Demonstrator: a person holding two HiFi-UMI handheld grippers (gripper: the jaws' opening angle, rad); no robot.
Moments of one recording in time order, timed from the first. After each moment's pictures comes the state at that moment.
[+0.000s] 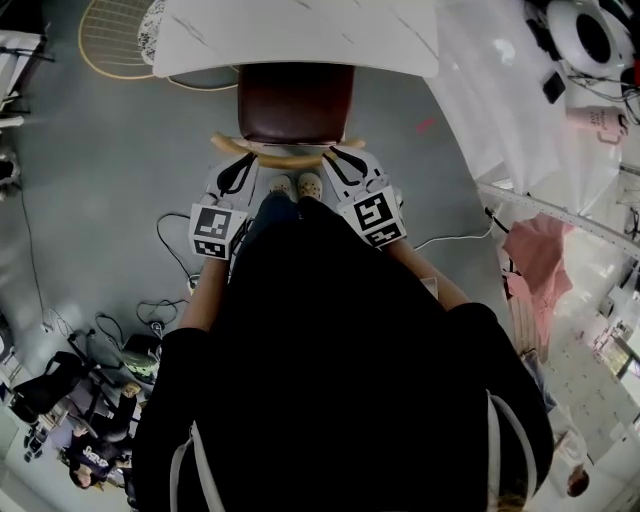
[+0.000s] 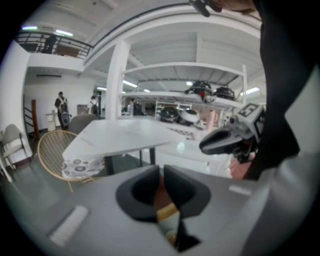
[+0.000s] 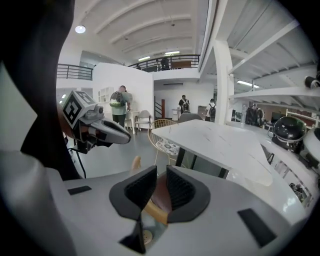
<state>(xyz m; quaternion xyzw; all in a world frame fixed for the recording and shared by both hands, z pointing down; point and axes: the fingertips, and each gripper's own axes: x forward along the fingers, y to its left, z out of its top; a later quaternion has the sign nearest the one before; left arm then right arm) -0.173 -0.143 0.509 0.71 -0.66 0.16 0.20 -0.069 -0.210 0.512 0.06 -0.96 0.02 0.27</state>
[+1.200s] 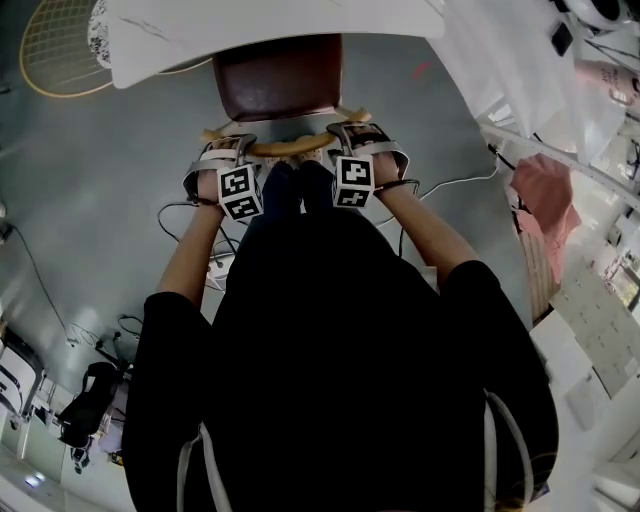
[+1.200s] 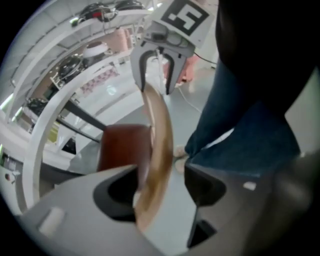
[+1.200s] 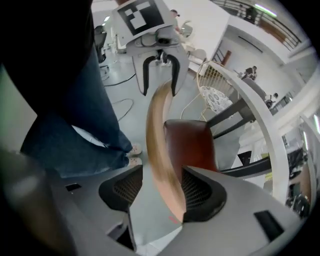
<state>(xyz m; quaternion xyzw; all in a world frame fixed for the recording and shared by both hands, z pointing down) -0.167 -0.105 0.703 0.77 -0.20 0.60 0.10 -0.048 -0.182 0.698 -0.16 -0.77 -0.23 0.58</state>
